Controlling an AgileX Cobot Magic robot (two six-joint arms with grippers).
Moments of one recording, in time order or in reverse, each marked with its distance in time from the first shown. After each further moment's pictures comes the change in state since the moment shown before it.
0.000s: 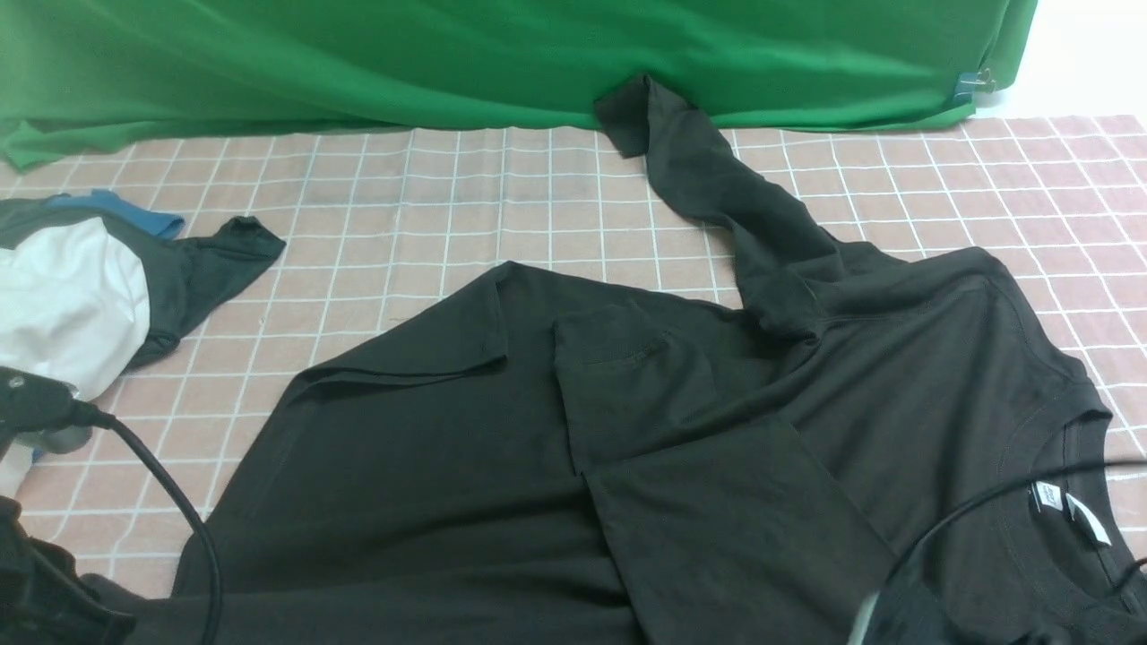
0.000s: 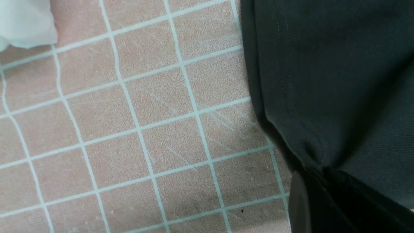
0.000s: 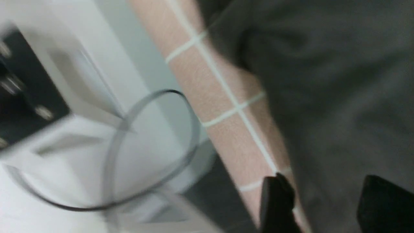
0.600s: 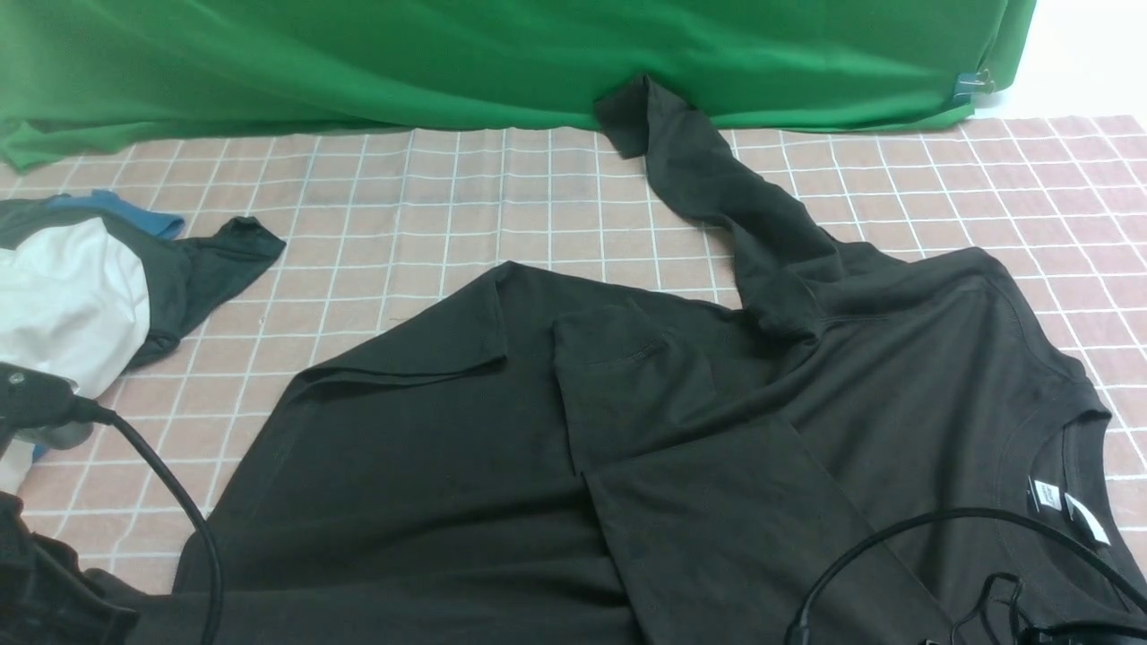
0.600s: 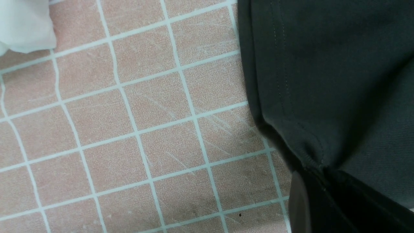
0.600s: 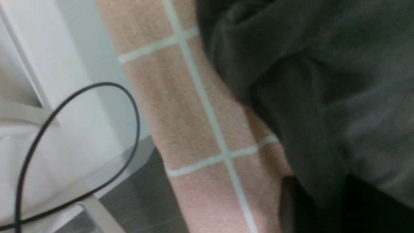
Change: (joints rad) right arm 0.070 0.239 0.025 -0.193 -0.182 0.098; left arm 0.000 0.000 0.000 -0.008 -0.008 0.000
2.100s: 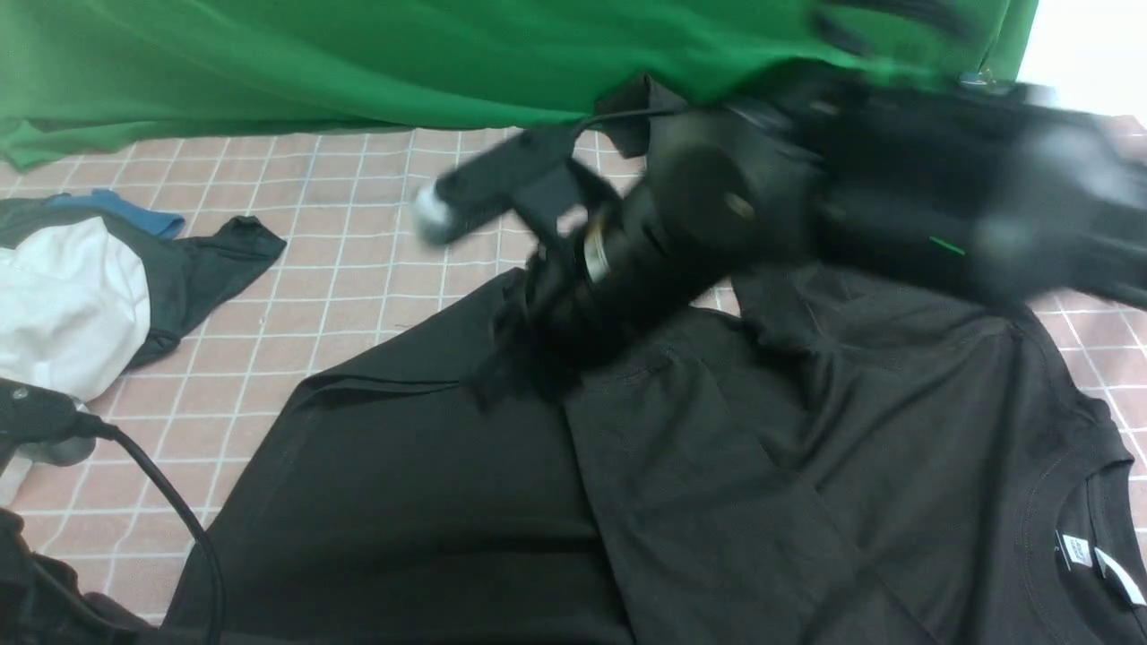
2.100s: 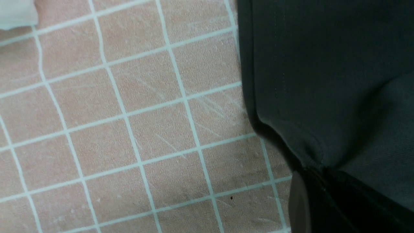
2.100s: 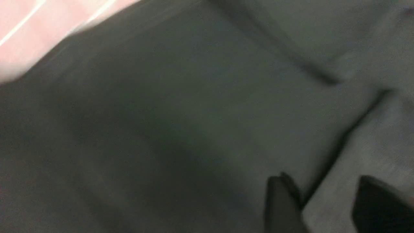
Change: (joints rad) right arm -0.341 0.486 -1.078 0.233 0.162 0.061; left arm 0.000 0.000 0.000 -0.009 0.047 0.000
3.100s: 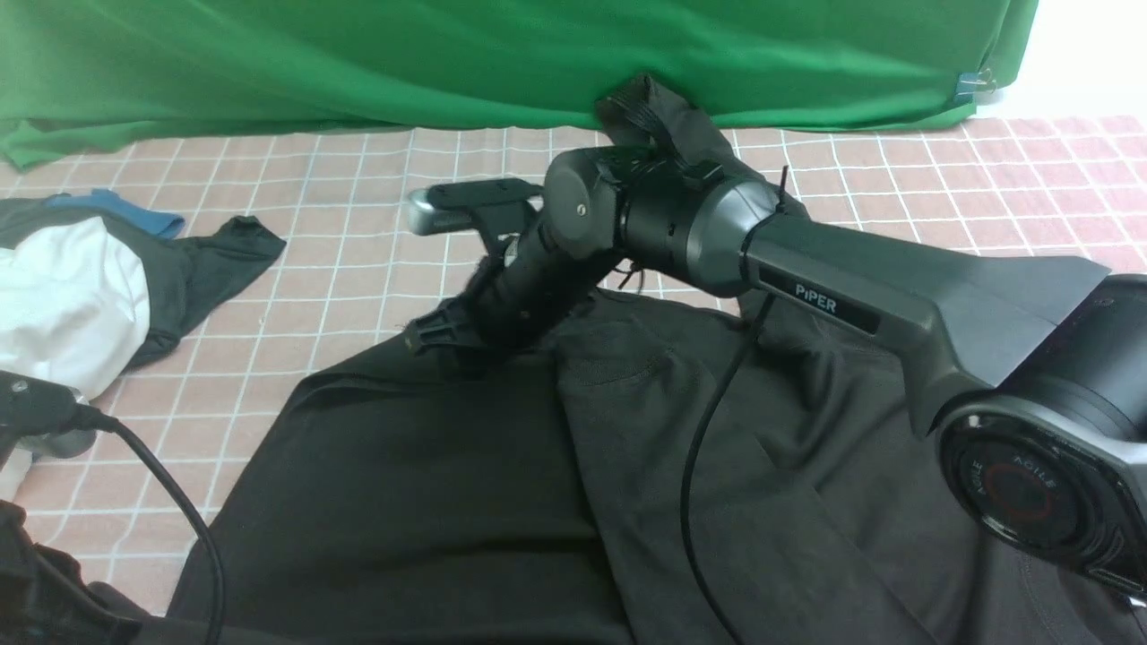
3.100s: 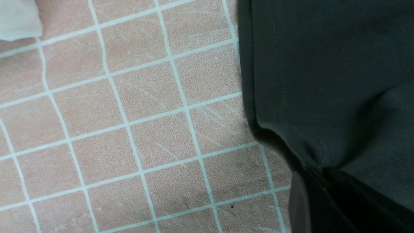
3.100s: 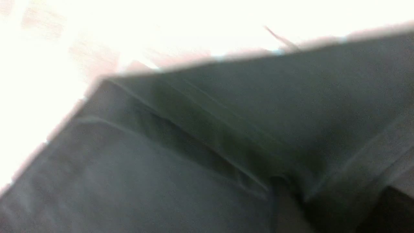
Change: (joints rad) right arm -0.069 0.487 -0.446 0.251 -0.039 -0.063; left arm 0.000 0.000 0.000 0.000 -0.020 0.000
